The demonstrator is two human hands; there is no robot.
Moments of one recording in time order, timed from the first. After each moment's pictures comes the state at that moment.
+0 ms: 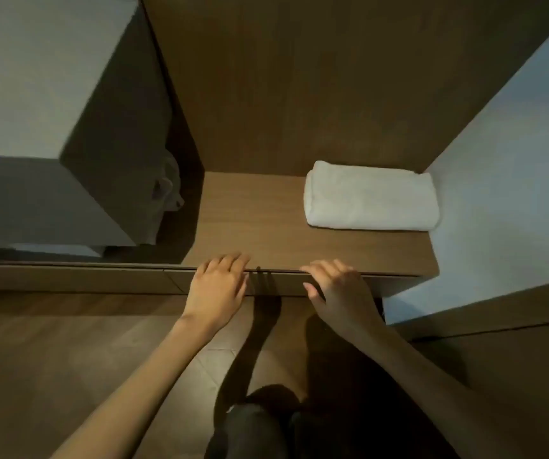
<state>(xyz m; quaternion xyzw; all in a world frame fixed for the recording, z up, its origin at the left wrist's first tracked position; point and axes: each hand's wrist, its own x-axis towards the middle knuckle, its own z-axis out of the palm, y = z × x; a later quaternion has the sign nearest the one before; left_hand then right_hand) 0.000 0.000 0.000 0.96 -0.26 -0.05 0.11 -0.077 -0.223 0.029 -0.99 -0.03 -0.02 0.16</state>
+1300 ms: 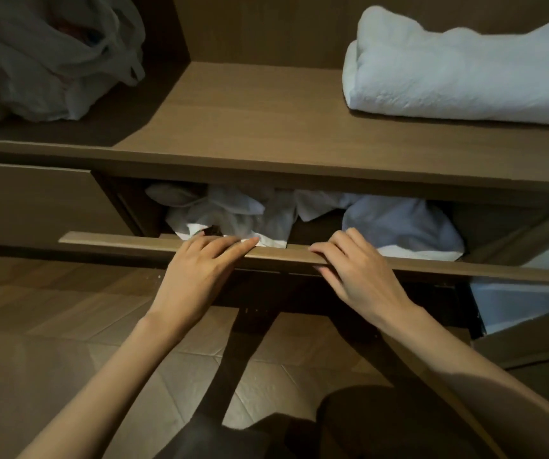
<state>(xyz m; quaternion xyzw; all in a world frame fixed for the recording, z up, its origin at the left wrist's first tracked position) -0.024 -0.005 -0.359 0.92 -0.34 0.18 0.06 -0.073 -0.271 -0.353 -0.96 -0.19 -0.20 0.06</state>
